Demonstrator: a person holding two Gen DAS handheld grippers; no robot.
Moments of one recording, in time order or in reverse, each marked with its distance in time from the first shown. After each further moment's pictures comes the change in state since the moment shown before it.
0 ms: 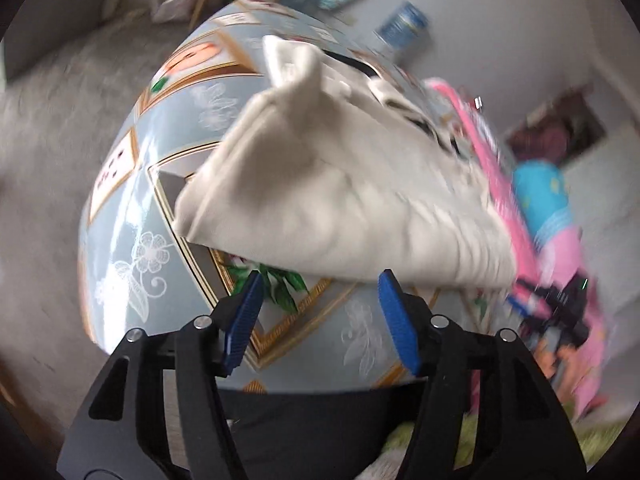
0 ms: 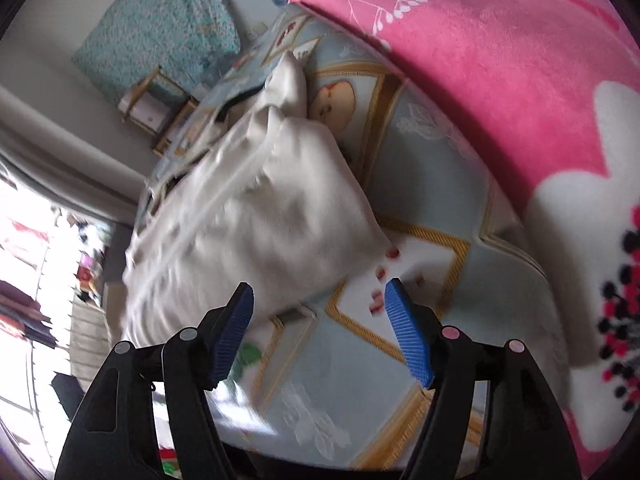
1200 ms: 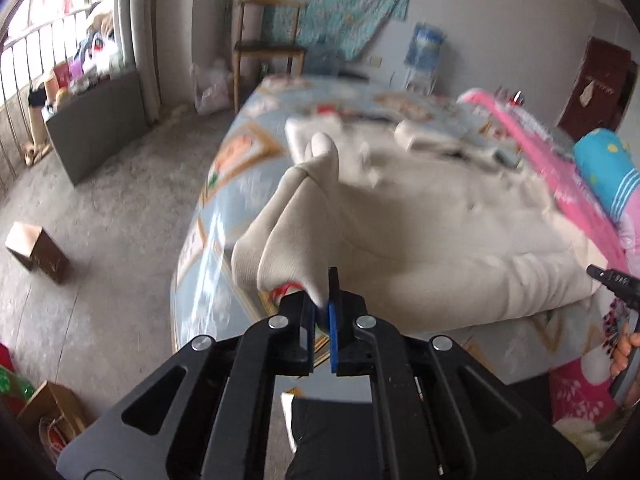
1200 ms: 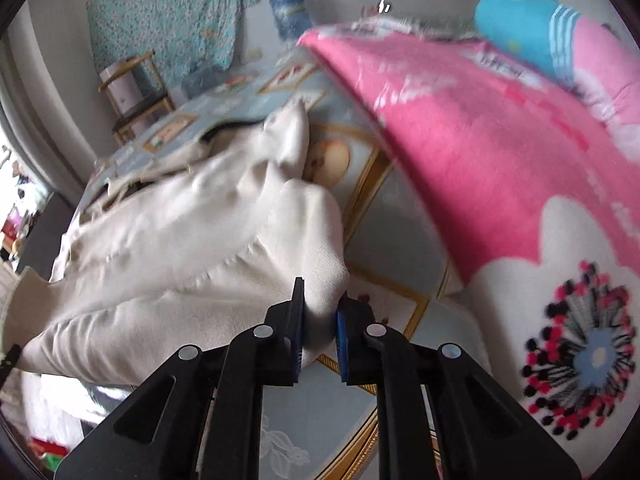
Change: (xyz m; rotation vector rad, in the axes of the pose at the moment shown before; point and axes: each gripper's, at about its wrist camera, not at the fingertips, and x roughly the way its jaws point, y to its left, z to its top) left arm -0.028 -0.055 -0.009 0.251 -0.179 0.386; right arm -0.010 0.027 -0.004 -0.248 -0.103 -0.296
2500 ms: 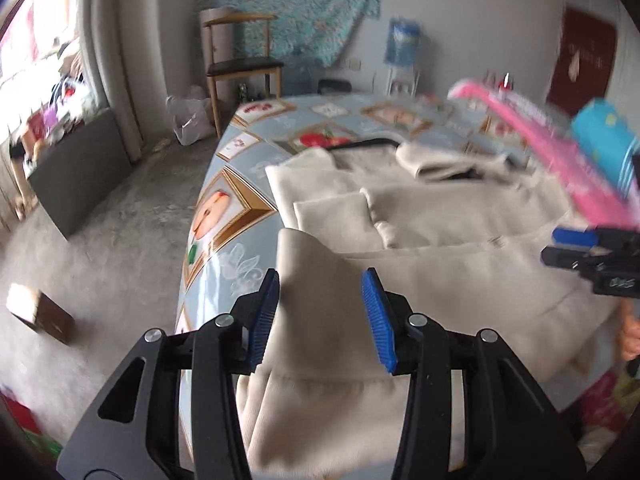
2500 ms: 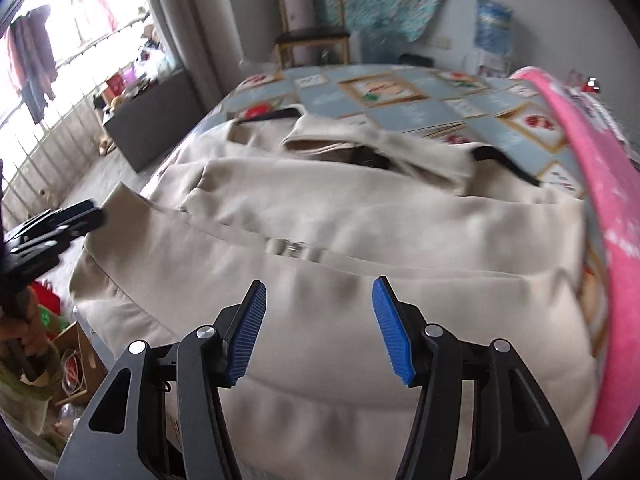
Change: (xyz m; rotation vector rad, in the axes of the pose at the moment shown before) left arm 0.050 -0.015 0.059 0.181 -0.039 0.018; right arm 0.037 0.213 0.013 -0.592 0.078 0.280
